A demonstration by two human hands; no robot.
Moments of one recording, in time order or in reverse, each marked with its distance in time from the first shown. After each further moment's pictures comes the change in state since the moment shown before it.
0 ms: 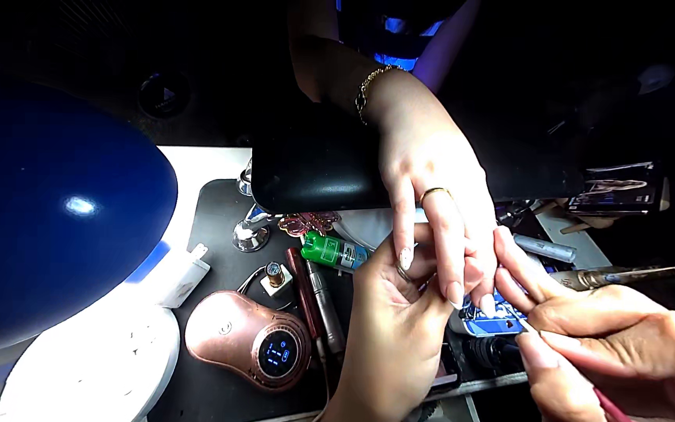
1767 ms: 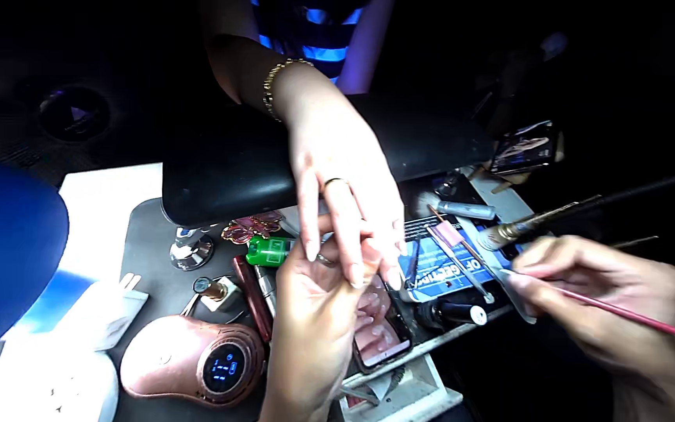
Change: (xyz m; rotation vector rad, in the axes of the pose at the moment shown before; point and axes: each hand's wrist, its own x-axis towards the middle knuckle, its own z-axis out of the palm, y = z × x) left_hand -0.003 0.001 -0.006 0.049 -0.008 -0.070; right_hand -0.040 0.026 -0.109 -0.165 -0.057 0.384
